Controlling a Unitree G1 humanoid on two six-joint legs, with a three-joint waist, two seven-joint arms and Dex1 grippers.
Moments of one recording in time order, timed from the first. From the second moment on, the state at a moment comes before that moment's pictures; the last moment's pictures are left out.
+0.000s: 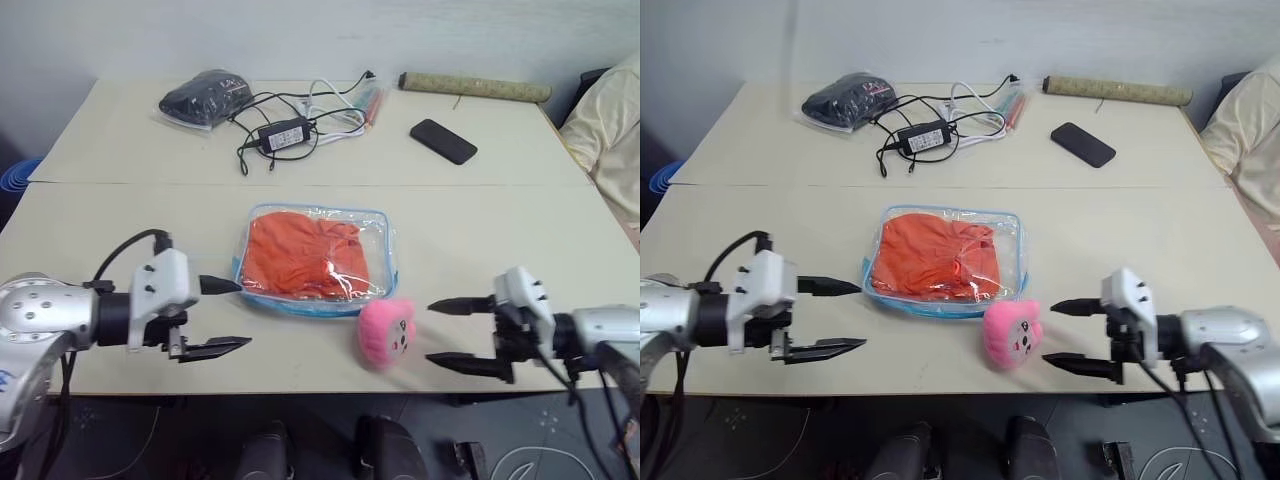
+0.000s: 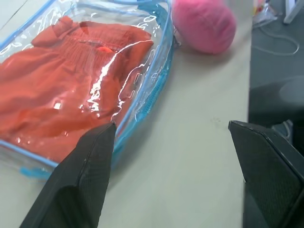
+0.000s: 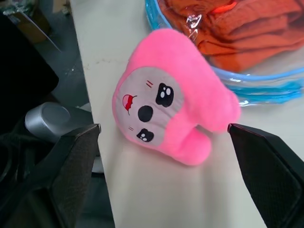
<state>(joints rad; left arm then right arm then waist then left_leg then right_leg) -0.08 0.97 0.41 -0.69 -0.56 0.80 -1.10 -0.02 -0.85 -0.10 -0.41 0.59 0.58 1.13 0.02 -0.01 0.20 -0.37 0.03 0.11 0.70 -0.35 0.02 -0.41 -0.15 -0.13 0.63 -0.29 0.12</state>
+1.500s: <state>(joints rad) -0.37 0.94 -0.03 -0.52 -0.50 0.58 -1.02 -0.25 -0.69 0.25 -0.40 0.46 0.59 1.10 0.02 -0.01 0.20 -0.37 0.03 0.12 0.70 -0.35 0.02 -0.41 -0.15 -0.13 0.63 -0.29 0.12</state>
